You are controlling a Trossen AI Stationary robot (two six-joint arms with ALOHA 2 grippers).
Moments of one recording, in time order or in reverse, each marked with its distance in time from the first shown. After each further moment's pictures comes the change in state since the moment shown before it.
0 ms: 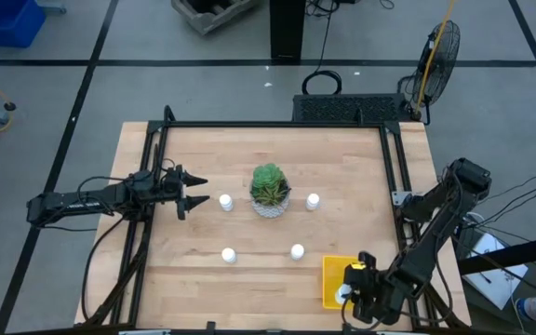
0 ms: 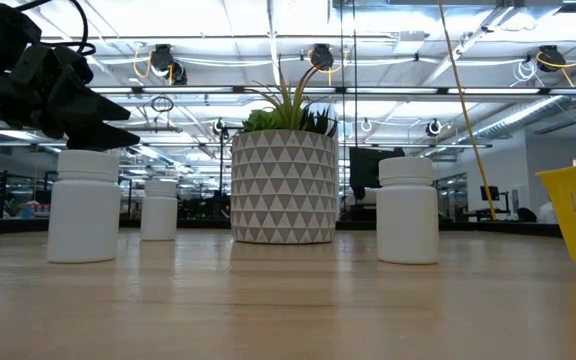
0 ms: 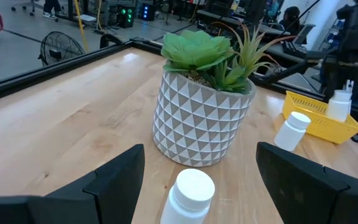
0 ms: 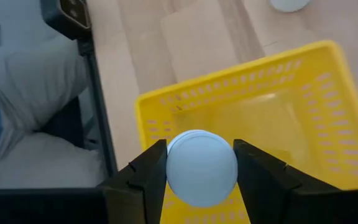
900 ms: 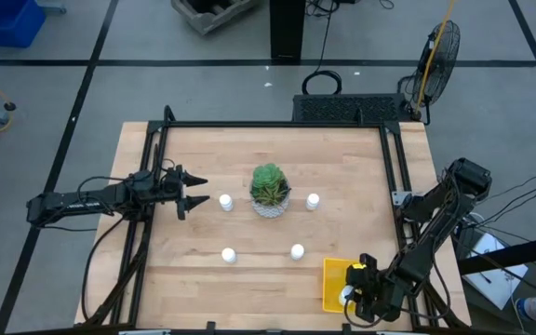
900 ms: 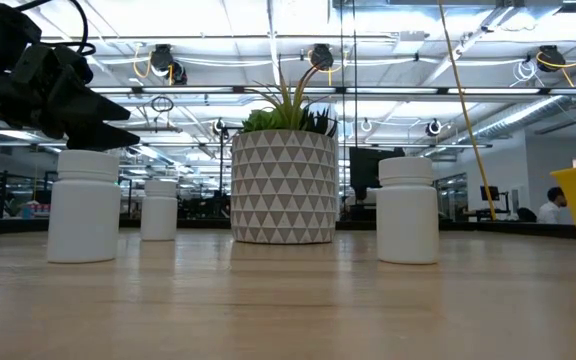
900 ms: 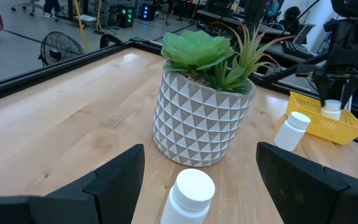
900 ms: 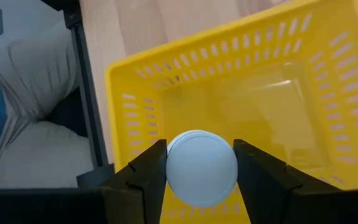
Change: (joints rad) left arm 0.000 0.000 0.000 0.000 0.000 0.002; right arm 0.016 -0.001 -0.134 0.126 -0.036 0.032
